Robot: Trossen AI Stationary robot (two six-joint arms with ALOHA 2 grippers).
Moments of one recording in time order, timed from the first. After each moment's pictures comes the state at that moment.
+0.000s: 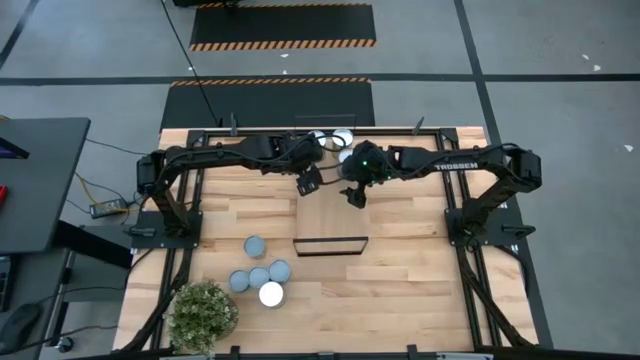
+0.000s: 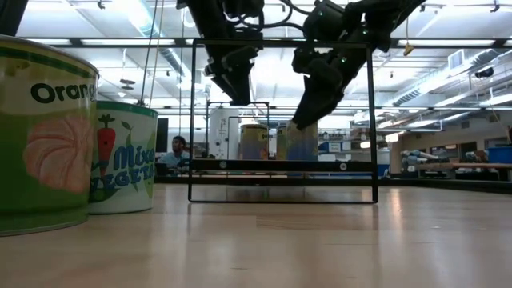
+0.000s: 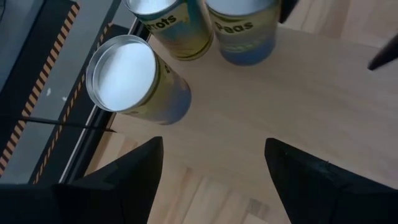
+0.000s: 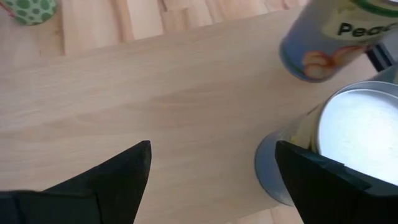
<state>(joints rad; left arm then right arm) 0.23 1.75 1.53 -0.80 -0.34 -0.04 -0.28 1.52 1.02 -0.34 -0.01 -0.03</state>
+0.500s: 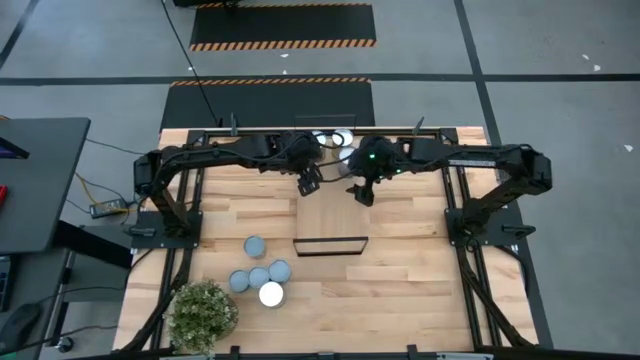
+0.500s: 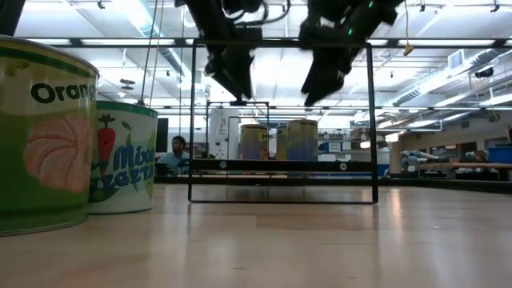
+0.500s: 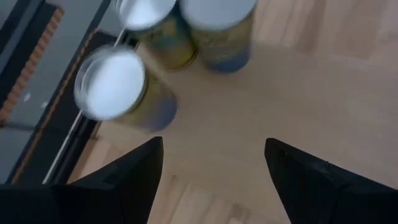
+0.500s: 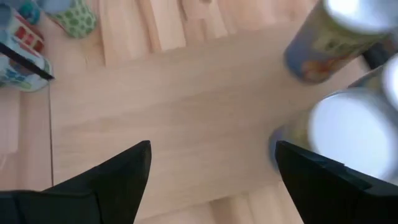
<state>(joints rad) 0.23 1.73 1.53 -0.78 -0.27 -0.06 -0.26 1.43 1.16 -0.59 -0.04 0.01</state>
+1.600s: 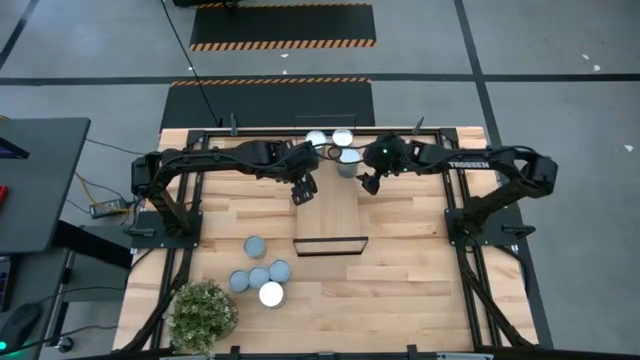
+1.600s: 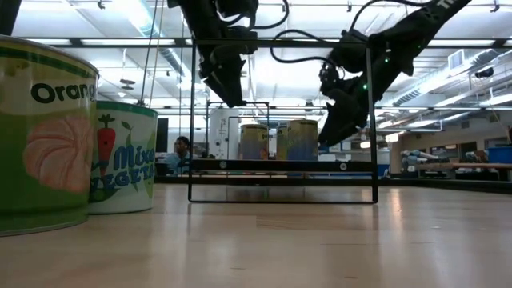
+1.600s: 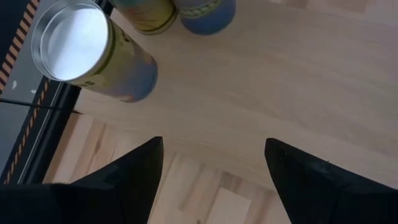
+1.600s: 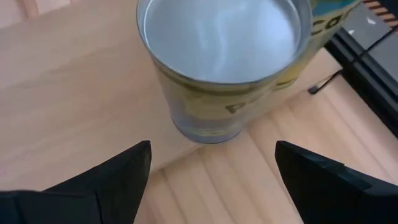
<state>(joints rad) 0.20 1.71 1.47 -0.83 -0.26 -0.07 -0.49 1.40 0.77 -0.18 -0.02 0.00</state>
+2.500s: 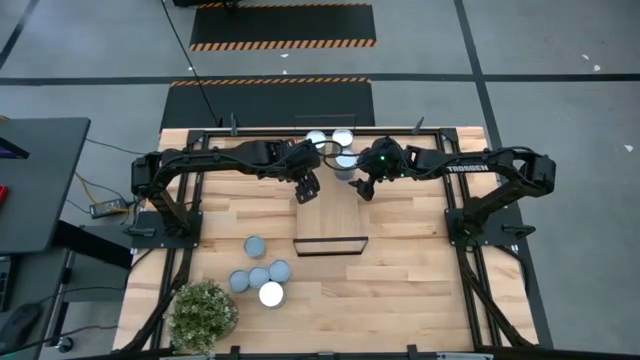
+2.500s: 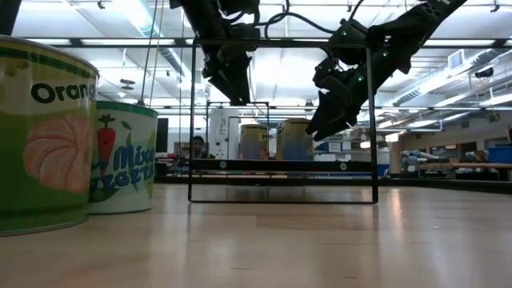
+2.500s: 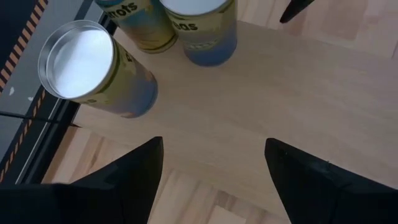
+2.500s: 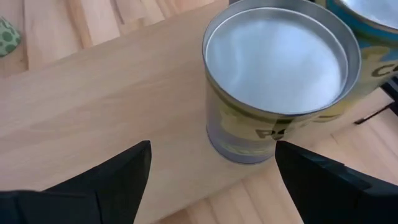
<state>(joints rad) 0.20 1.71 1.47 -0.77 -0.26 -0.09 -0.40 1.41 0.78 -0.10 -0.04 0.06</state>
